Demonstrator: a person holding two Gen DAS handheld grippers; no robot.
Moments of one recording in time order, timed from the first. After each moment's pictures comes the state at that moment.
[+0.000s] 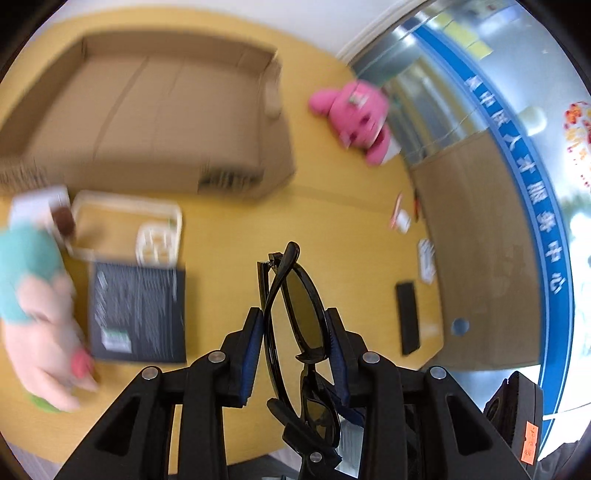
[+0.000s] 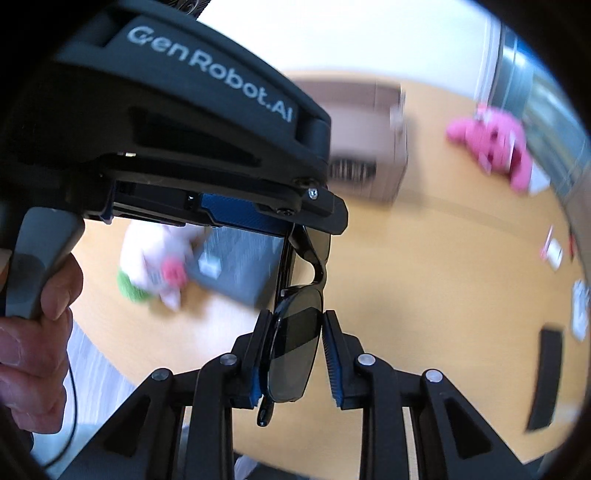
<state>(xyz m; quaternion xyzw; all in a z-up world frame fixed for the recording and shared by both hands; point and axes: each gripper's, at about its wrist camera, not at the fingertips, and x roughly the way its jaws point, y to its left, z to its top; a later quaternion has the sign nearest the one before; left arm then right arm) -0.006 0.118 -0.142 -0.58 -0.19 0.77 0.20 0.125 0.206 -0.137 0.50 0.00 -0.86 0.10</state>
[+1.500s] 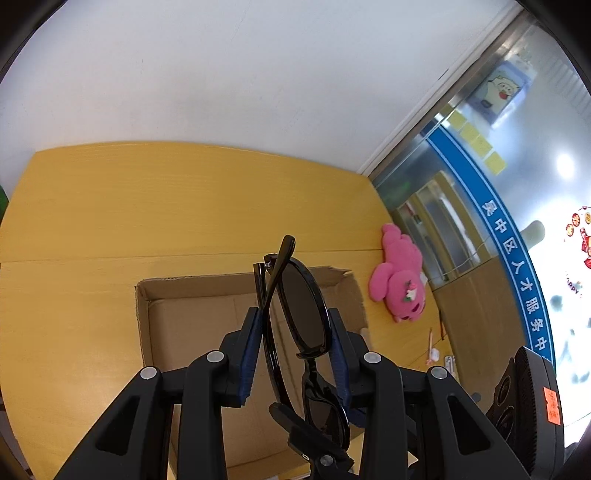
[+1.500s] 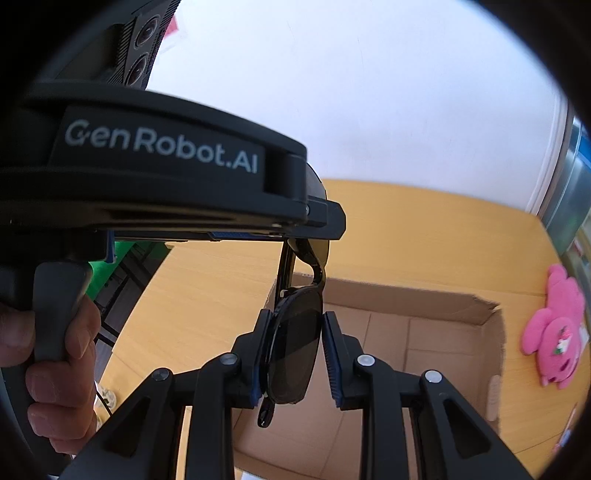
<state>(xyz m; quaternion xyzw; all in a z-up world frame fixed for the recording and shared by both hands) -0.361 -0.143 -0.023 -0.50 -0.14 0.83 0.22 -0.238 0.042 -0.032 0.42 -0.04 -0.90 0.10</state>
